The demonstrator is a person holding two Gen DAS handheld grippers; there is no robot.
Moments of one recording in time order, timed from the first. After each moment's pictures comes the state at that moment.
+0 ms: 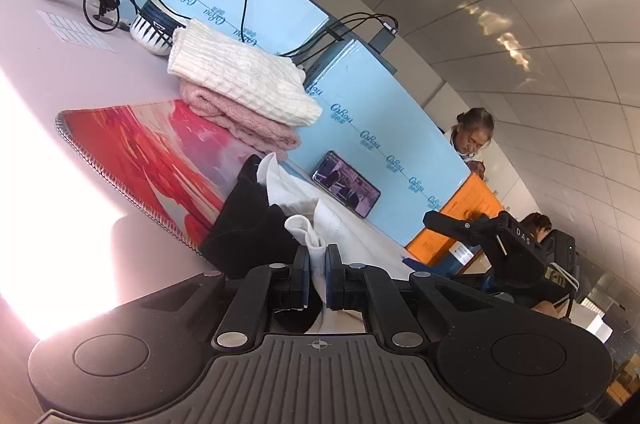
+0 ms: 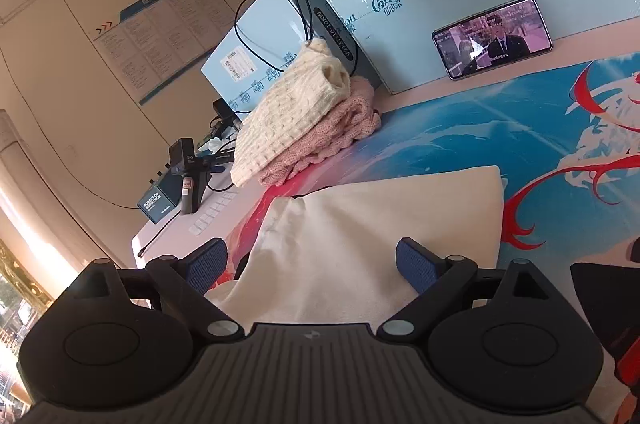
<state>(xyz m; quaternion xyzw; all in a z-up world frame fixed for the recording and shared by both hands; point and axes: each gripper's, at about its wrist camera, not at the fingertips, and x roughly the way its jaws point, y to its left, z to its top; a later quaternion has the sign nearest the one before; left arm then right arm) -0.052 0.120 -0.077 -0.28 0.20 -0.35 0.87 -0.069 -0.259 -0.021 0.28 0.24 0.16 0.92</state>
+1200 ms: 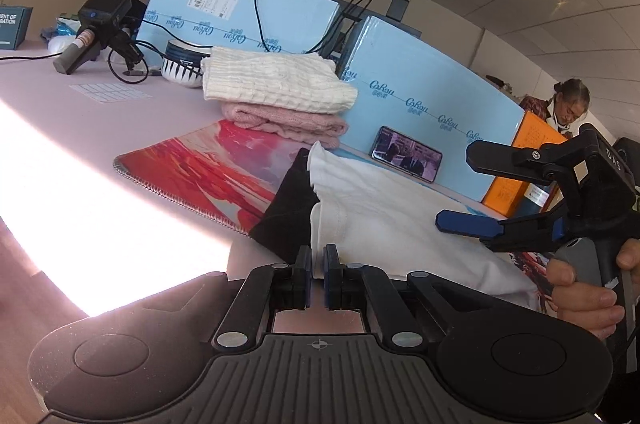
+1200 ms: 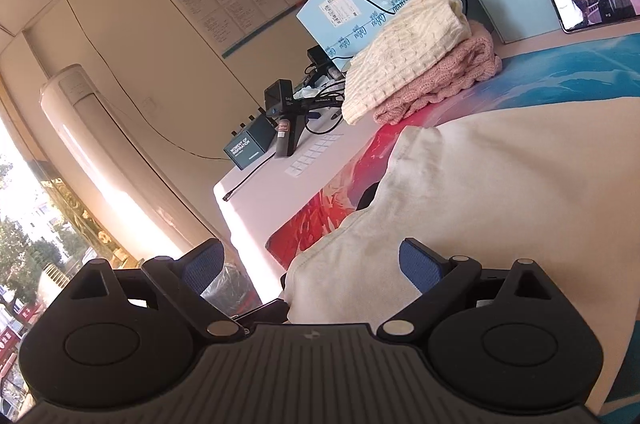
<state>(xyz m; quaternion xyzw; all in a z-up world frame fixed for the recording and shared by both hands) -0.086 0.111 -0.067 -0.14 0.22 -0.26 0.93 -0.085 -0.187 -0.021 0.27 0.27 0.30 0.88</state>
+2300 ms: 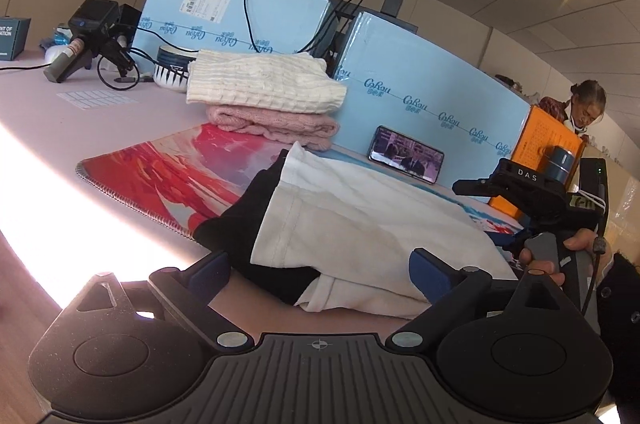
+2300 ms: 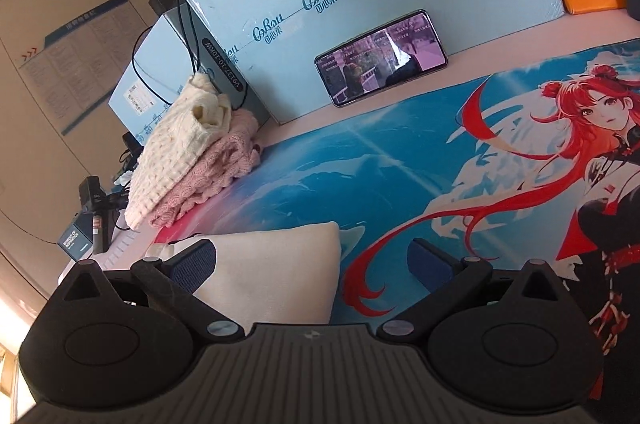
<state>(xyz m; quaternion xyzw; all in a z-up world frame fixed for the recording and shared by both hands) -0.086 0.061 -0.061 -0.12 0.21 -0.25 0.94 -0.043 -0.319 -0.046 0.28 0.25 0.03 0.93</state>
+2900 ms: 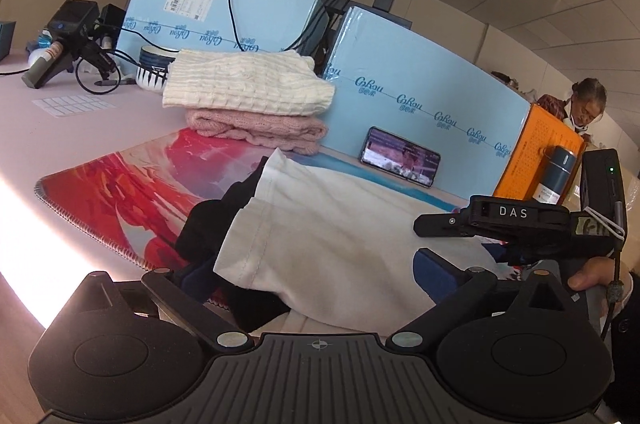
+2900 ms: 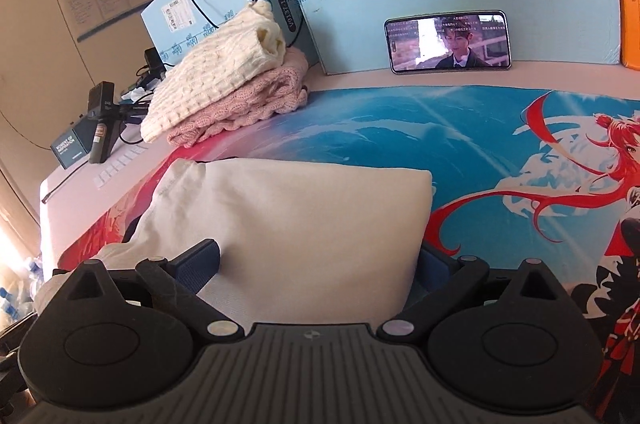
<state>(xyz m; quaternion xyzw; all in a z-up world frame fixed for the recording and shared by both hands) -0.060 0.037 -0.057 -0.12 0.21 -0.25 0.94 -0.041 -0.249 -0.037 0.14 0.30 0.06 0.94</state>
